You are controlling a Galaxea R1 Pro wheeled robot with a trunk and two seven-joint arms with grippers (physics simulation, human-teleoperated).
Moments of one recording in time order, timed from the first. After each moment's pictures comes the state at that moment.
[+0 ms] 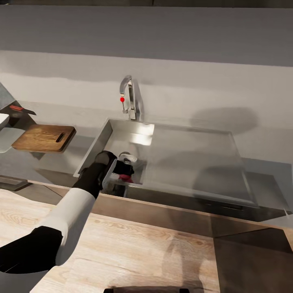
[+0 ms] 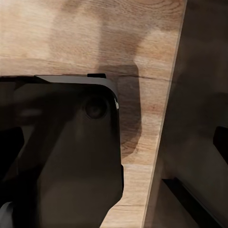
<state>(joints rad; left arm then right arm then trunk) -1.11 -0.11 -0.19 -0.81 -0.04 1.01 -0.21 -0.05 0.06 0.04 -0.33 0.02 -0.40 -0.24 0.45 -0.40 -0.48</state>
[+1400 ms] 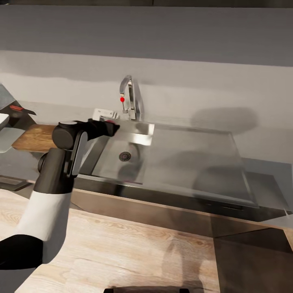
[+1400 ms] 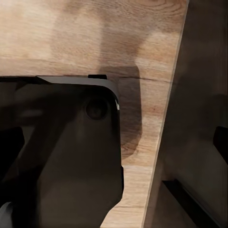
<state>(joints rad) -1.10 0.00 -0.16 -1.49 -0.04 1.01 -0.21 -0.05 0.05 0.05 -0.33 0.03 -0.41 -0.24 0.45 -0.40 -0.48</state>
